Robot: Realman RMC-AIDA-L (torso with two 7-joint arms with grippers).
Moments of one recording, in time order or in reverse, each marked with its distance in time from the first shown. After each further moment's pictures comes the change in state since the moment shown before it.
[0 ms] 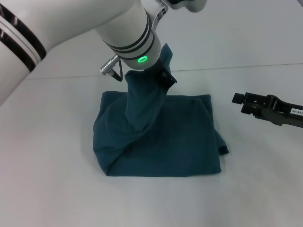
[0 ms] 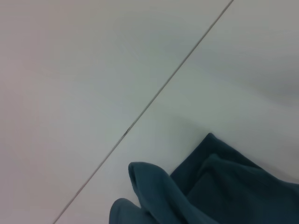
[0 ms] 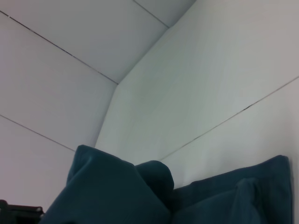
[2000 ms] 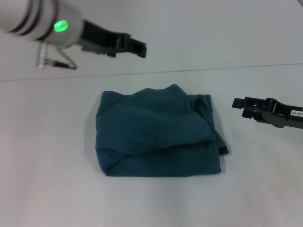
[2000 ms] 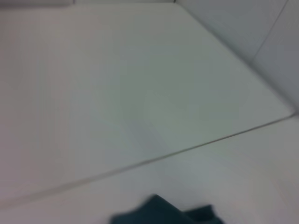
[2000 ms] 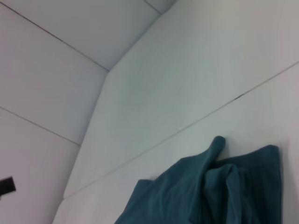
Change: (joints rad) left arm 0.214 0.001 -0.529 0.198 -0.234 0.094 -0.016; right arm 0.016 -0.022 -0.017 0.004 -0.052 -0.001 0.031
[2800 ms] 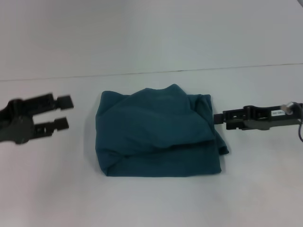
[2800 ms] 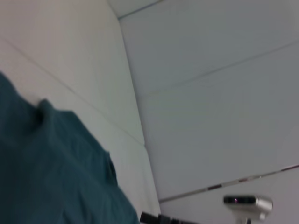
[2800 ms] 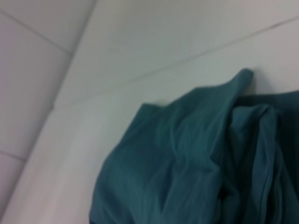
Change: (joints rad) left arm 0.387 0.094 -0.622 -0.389 -0.540 0.471 0.321; right arm 0.130 -0.071 -0.259 -0.019 -0.108 -0.053 0.175
